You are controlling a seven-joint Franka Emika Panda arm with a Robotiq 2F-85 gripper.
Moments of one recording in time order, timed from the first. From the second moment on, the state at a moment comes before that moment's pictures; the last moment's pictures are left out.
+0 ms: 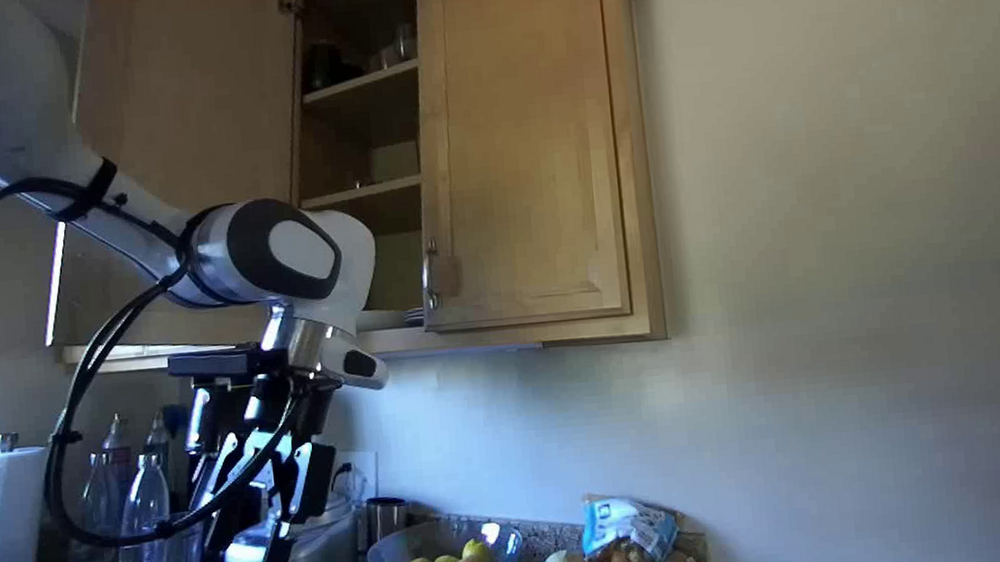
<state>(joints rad) -0.02 -0.55 -0.03 -2.49 0.04 1.68 0.05</state>
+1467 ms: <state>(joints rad) 0.00 -0.56 0.02 -2.32 0.05 2.16 0.03</state>
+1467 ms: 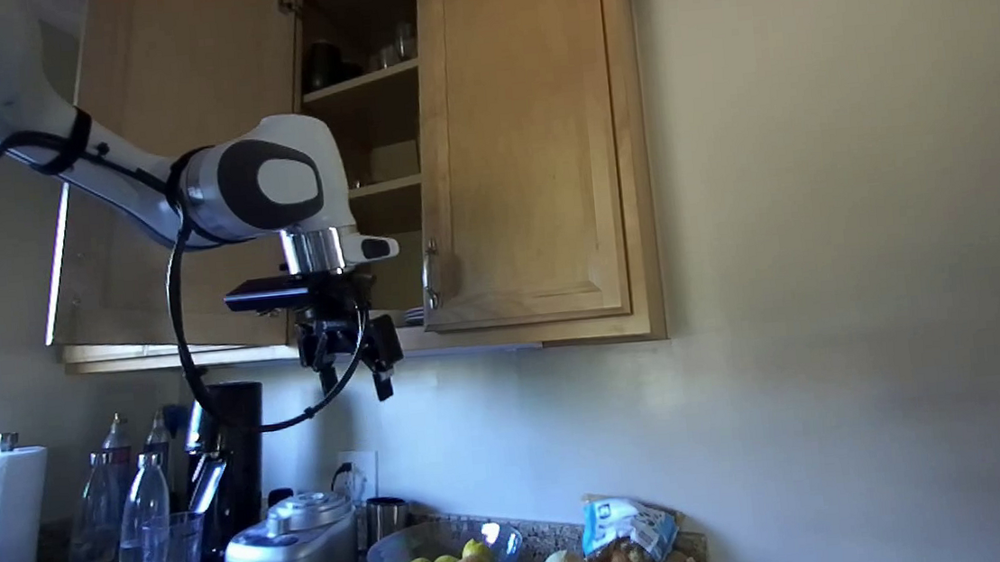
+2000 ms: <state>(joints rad) 0.03 -0.54 0.07 -2.26 0.05 2.49 0.03</state>
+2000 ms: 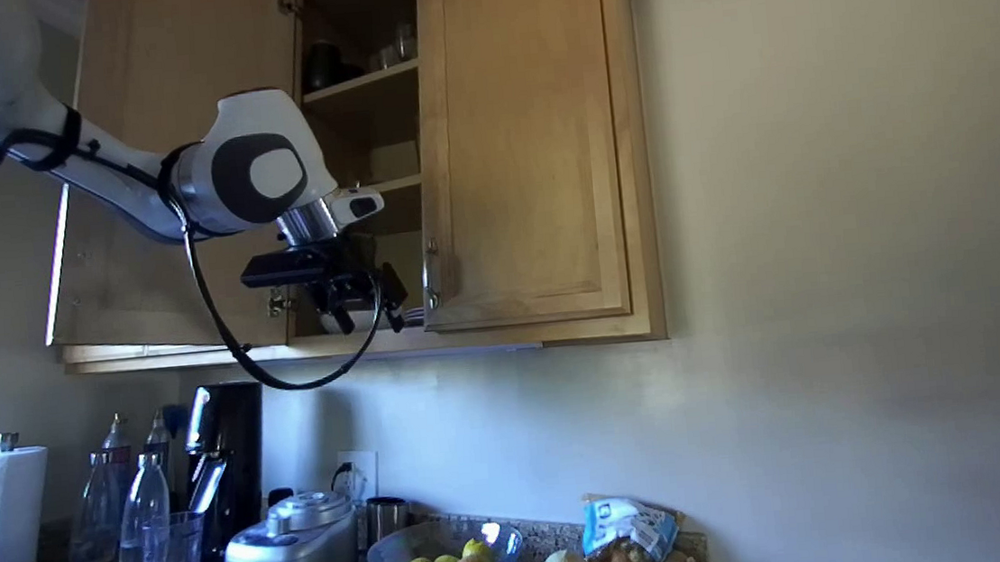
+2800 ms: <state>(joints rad) 0.02 -0.41 0.07 -2.06 0.04 2.59 0.04</state>
